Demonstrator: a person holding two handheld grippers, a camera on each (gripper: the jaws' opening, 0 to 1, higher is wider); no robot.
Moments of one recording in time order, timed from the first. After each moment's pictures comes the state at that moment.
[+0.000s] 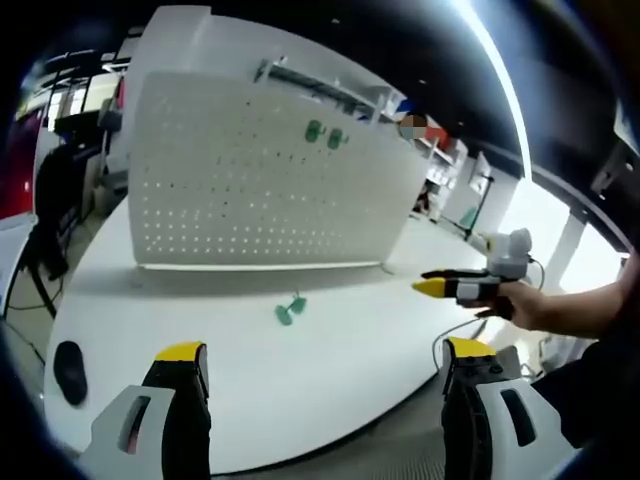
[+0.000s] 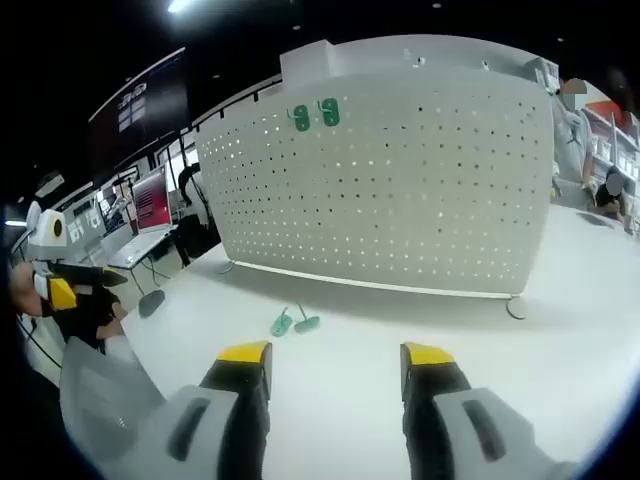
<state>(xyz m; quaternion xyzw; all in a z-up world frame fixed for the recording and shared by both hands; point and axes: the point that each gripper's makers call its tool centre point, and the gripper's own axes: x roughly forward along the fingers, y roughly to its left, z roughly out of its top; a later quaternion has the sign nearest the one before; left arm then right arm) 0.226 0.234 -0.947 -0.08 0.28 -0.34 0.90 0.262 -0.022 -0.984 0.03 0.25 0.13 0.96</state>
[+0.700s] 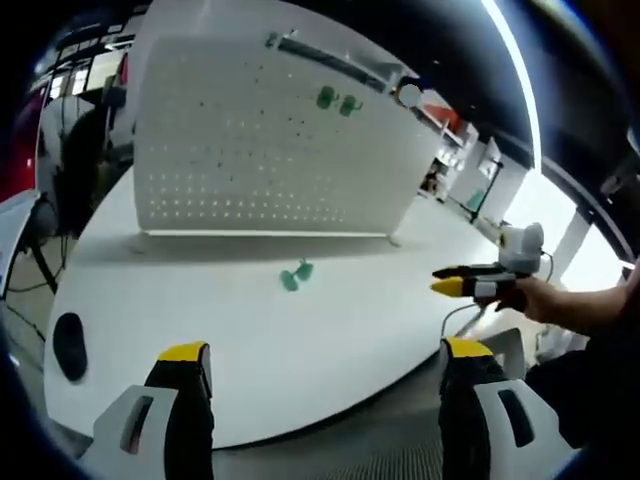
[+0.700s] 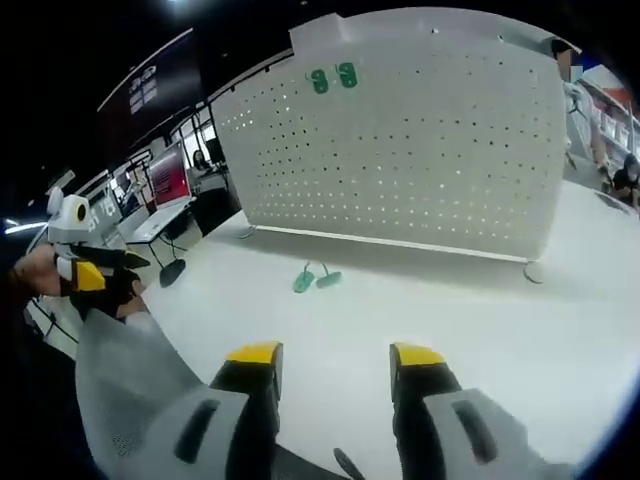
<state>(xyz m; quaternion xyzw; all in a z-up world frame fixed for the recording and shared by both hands) 0.215 0.242 -0.970 -0.07 0.33 -0.33 0.88 0.226 -0.007 -1.009 0.04 0.31 0.18 0.93</state>
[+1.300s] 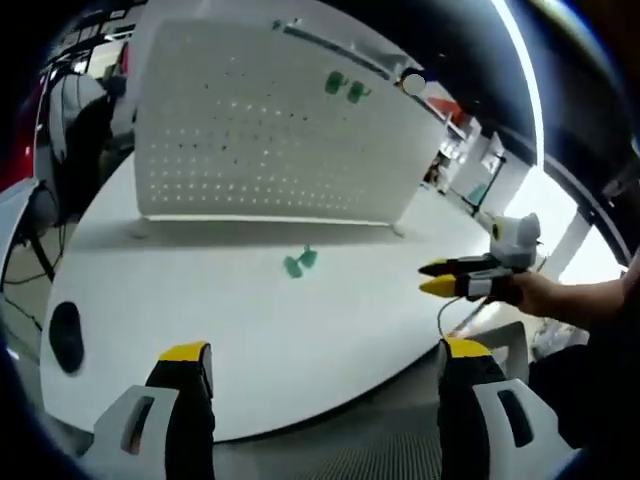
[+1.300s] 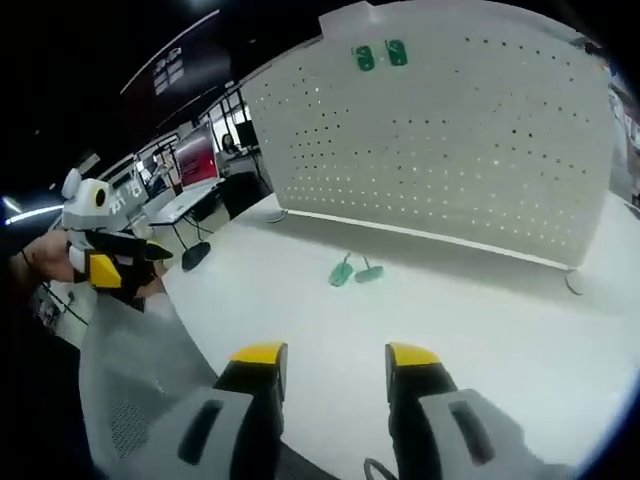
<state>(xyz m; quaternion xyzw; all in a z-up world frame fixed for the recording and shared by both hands) 0.217 0.247 -0.985 -0.08 0.35 -0.33 0.87 0.245 0.042 -1.026 0.03 0.32 0.25 0.91</state>
